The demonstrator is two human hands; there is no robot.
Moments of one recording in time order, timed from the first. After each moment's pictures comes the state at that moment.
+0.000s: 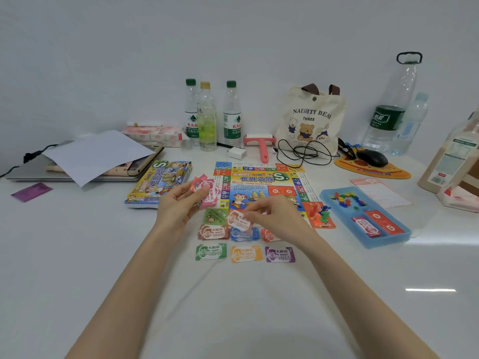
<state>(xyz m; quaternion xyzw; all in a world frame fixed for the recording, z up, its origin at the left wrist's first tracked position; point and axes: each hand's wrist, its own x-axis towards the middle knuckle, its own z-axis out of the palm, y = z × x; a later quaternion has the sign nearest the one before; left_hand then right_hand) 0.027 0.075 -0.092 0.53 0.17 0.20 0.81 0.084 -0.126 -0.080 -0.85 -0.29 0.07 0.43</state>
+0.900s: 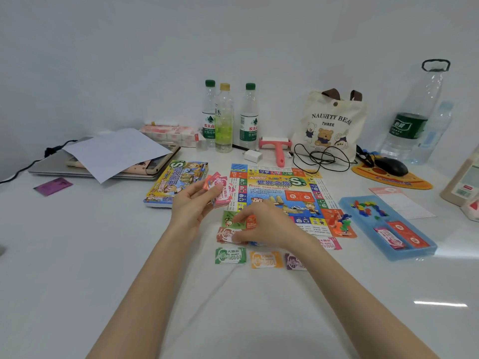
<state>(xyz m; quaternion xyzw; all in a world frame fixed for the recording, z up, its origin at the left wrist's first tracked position) 0.028 0.089 -0.091 0.50 0.16 0.23 0.82 0.080 -0.074 -0.080 -0.89 -0.39 0.06 0.21</state>
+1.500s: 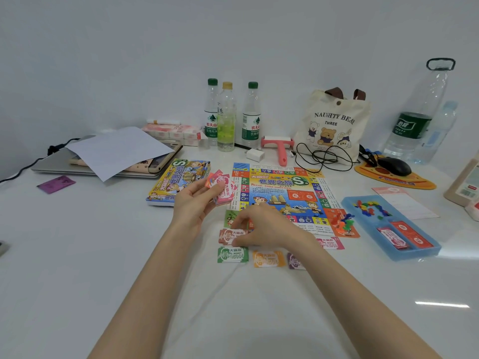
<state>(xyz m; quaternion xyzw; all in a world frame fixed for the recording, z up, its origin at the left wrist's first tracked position) 0.029 0.090 -0.090 0.50 0.16 0.23 0.82 0.083 -0.065 -0.087 -0.89 -0.42 0.08 0.17</state>
